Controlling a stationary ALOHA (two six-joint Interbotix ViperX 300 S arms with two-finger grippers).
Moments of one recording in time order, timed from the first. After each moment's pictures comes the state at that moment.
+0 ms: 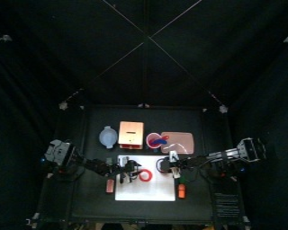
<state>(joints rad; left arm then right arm) -0.21 0.21 0.81 -0.66 -0.64 0.43 0.08 -0.25 0.87 -0.39 0.36 0.21</state>
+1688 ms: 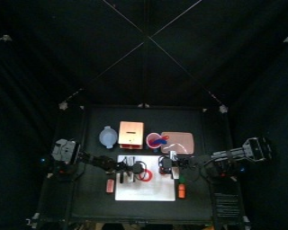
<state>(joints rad) -0.14 0.28 0.69 -0.49 -0.33 0.45 0.07 -0.34 0.86 -0.26 0.24 0.21</state>
